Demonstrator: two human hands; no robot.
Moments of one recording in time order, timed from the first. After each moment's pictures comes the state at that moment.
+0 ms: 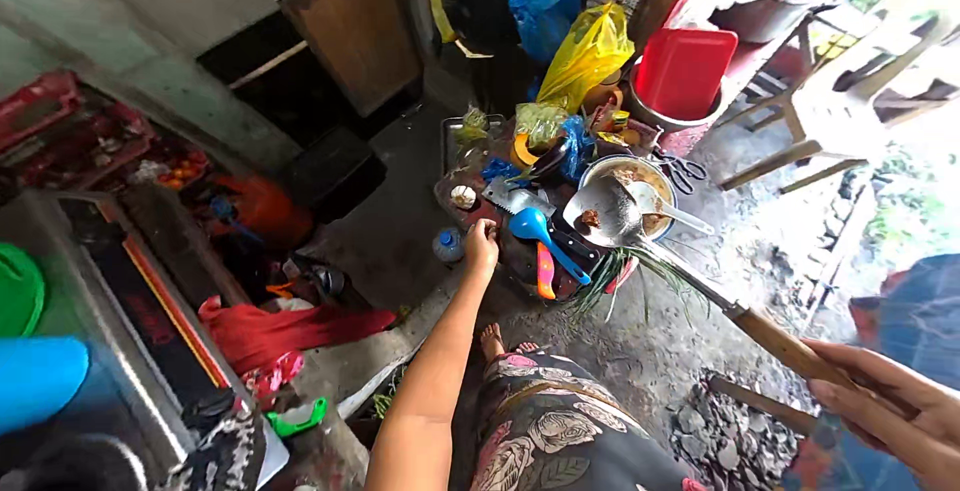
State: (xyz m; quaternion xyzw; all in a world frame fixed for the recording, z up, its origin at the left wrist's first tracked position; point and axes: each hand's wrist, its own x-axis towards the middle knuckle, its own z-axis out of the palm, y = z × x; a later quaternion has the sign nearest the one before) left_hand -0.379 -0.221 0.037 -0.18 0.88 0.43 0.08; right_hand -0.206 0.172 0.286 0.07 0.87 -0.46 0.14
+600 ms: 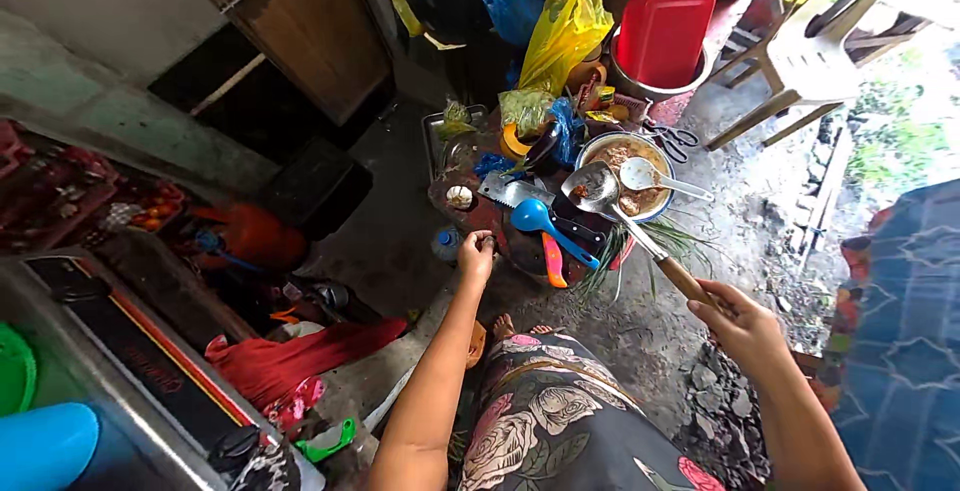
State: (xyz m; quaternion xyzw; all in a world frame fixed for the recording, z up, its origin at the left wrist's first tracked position) left_hand -0.355 -0.248 0.020 -0.21 0.79 0.56 0.10; right_hand -0.224 0.112 0.161 0.16 0.89 -0.42 0.08
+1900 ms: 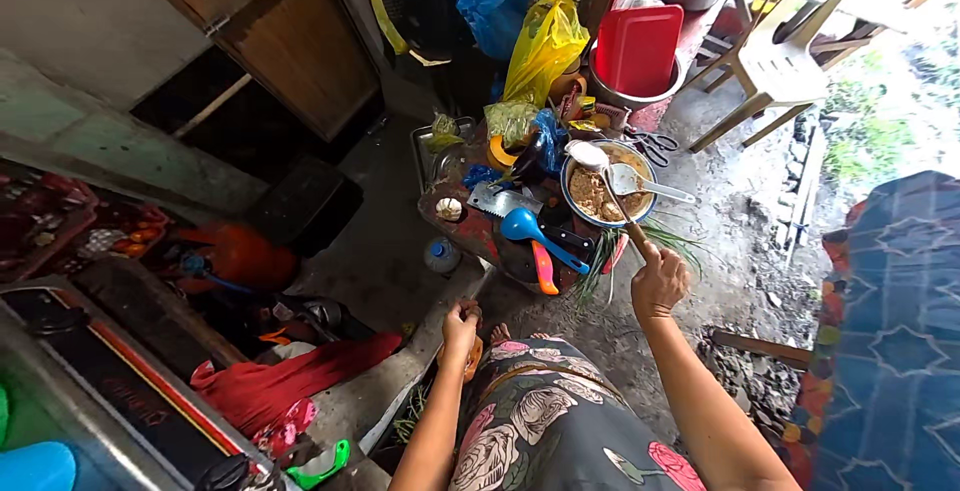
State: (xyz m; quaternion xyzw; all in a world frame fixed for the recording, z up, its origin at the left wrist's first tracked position) left_hand -0.249 -0.270 -0.015 -0.29 0.74 0.59 0.16; right_hand -0.290 0.079 0.023 0.19 0.96 -0.12 -0.17
